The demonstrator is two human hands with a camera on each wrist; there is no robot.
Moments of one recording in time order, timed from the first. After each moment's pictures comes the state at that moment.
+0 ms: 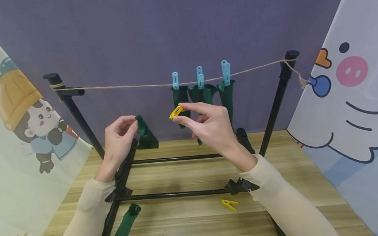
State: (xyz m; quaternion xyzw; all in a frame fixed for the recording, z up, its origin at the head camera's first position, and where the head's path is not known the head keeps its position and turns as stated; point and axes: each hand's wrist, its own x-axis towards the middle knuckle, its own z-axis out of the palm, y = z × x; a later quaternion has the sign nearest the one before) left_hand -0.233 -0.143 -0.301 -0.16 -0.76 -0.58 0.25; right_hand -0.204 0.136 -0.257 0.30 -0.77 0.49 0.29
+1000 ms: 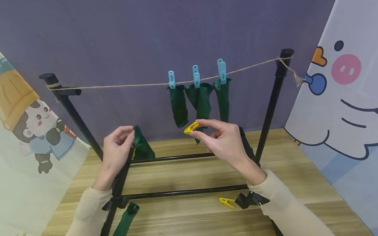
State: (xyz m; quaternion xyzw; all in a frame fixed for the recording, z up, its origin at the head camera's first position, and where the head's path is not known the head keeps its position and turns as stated) left_hand -0.226 -0.154 -0.329 -0.14 -0.77 -0.58 0.22; right_hand -0.193 0.170 -0.308 0.22 -0.80 0.50 0.26
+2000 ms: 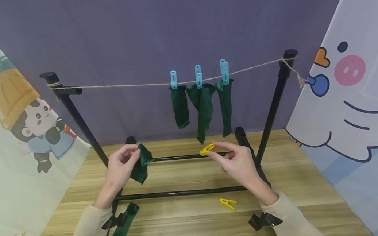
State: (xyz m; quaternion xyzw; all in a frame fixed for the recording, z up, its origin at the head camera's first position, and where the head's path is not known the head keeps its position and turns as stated) left_hand -0.203 -0.161 -0.374 -0.13 -0.80 -0.56 0.17; right_hand -0.181 0.201 -0.374 0.15 -0.82 0.51 0.19
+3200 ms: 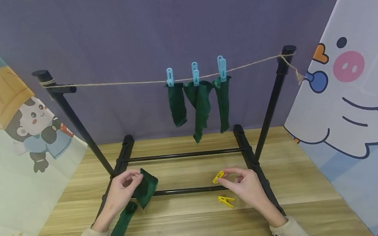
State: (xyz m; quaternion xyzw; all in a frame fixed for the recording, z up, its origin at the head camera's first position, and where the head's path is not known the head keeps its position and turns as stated) left_hand -0.171 -0.176 -0.445 -0.10 -0.84 -0.53 0.10; right_hand -0.154 0.231 -0.454 0.10 -0.85 0.50 0.11
